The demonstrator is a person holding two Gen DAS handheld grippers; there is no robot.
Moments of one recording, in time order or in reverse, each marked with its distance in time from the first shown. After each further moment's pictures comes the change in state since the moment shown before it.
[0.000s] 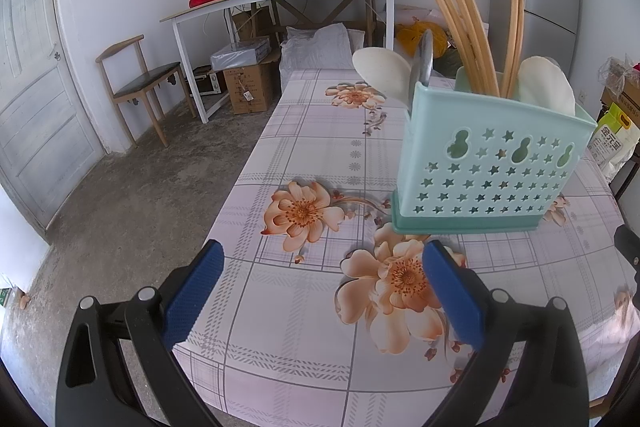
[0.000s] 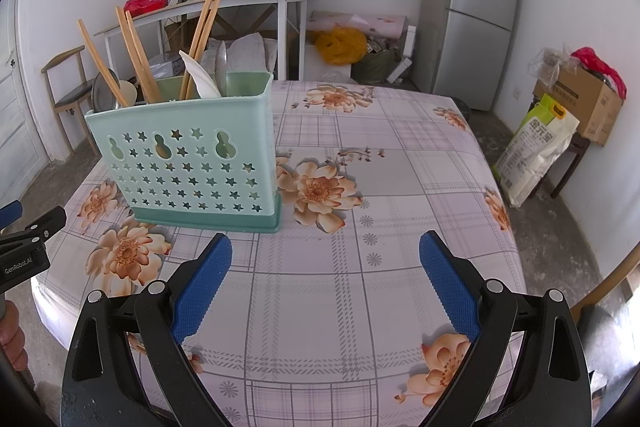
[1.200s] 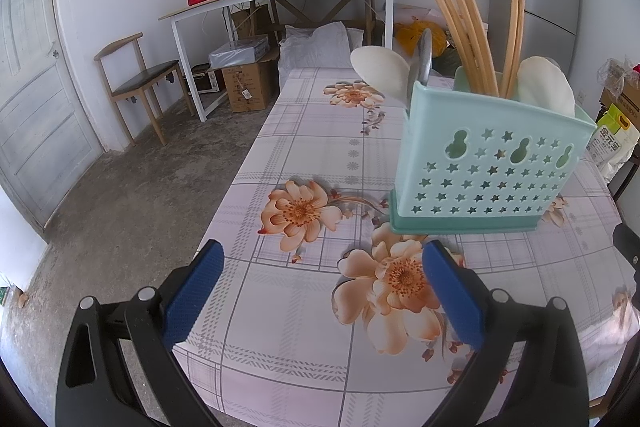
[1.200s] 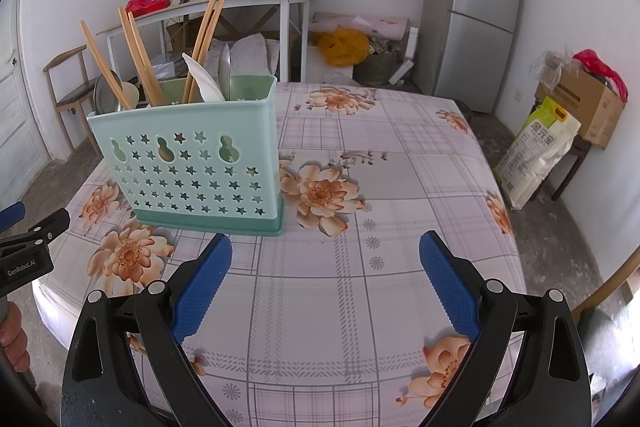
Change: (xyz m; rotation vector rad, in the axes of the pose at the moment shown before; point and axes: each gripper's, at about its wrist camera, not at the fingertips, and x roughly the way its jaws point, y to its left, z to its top) left arm 0.001 0.000 0.000 0.000 0.003 -0.002; right arm 0.000 0.003 0.002 -0.005 -0.002 0.002
